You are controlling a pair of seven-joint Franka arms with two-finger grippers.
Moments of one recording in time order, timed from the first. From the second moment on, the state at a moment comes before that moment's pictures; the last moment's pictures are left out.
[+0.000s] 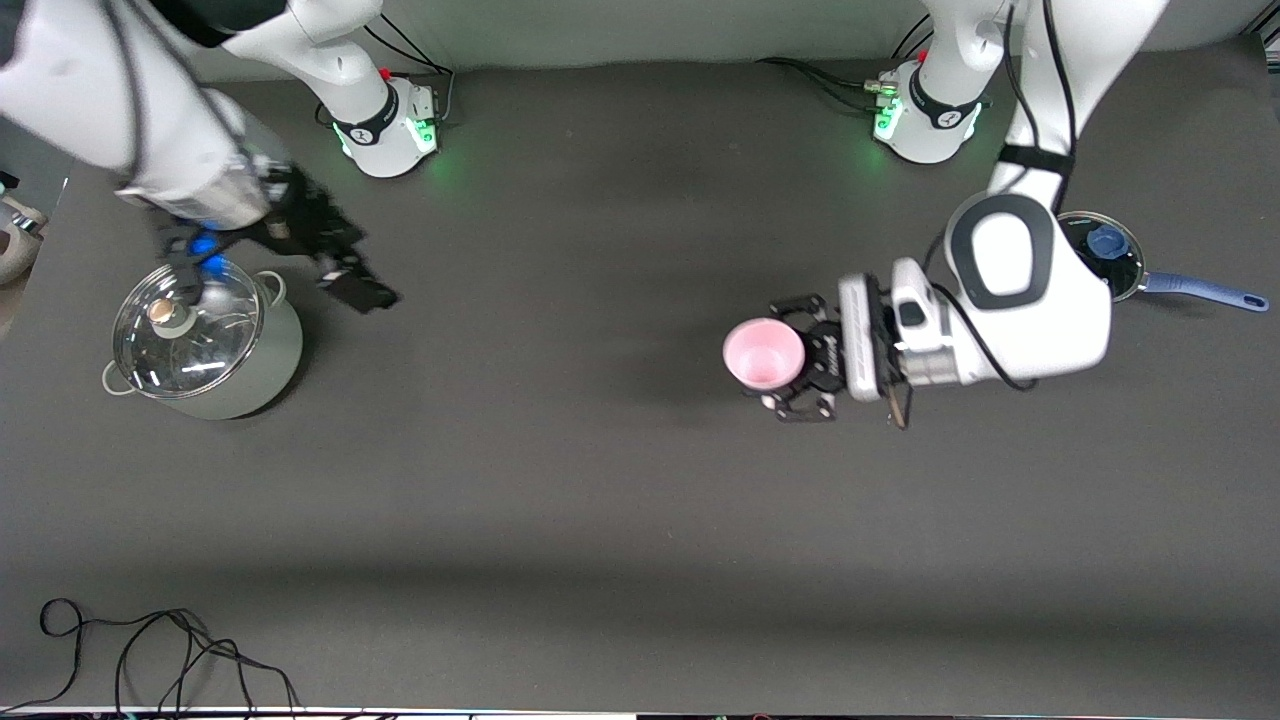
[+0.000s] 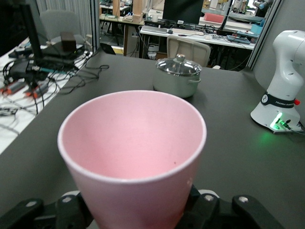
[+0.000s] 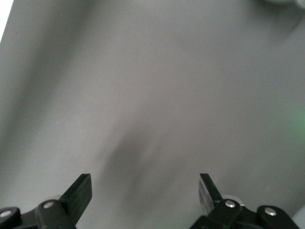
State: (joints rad) left arm -0.32 0.27 -0.04 -1.81 -1.28 2.06 1.82; right arm 0.40 0.11 -0.01 -1.47 0.21 1.58 1.46
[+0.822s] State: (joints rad) left arm -0.57 0.20 -0.04 -1.82 -1.40 2.34 1.79; right arm 0.62 0.15 -0.01 -1.41 0.32 1.72 1.90
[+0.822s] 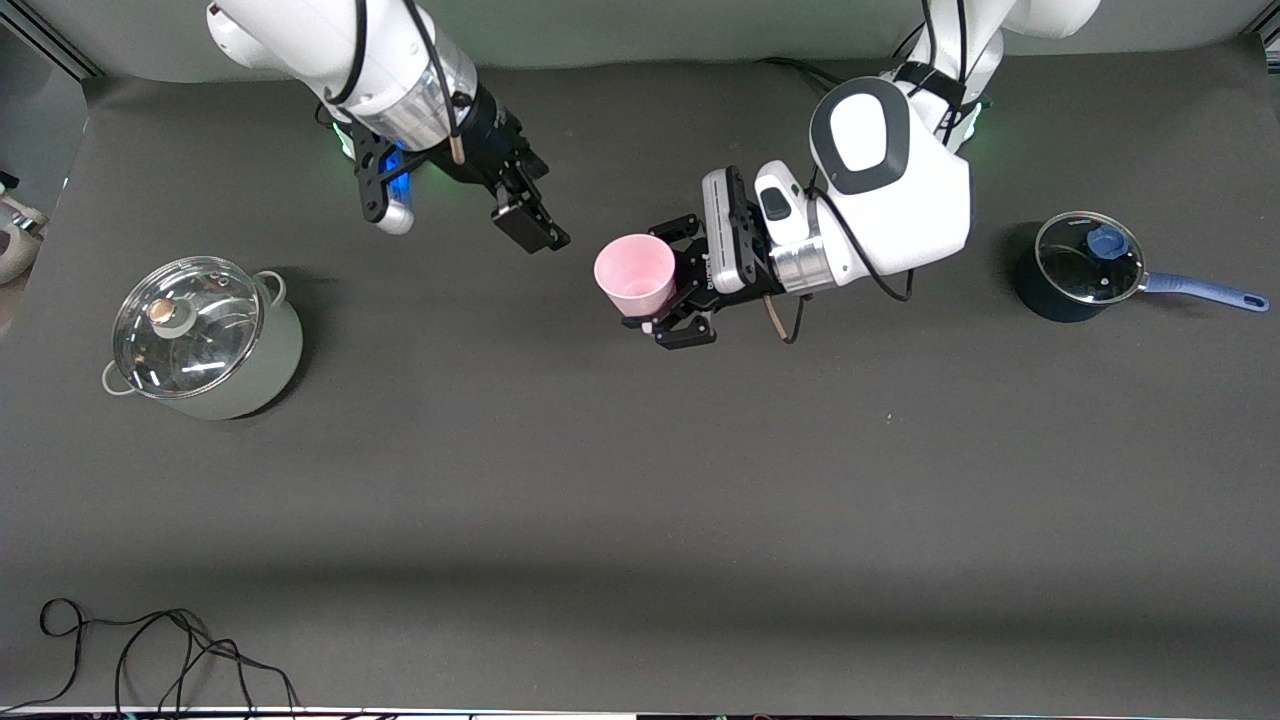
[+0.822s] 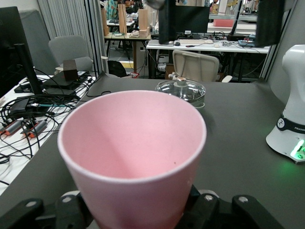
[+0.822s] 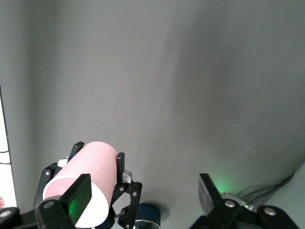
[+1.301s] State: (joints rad) left arm -0.59 0.20 -0.03 -1.83 -1.45 2.43 1.78; right arm 0.69 0.21 -0.01 -1.38 0.32 1.74 1.97
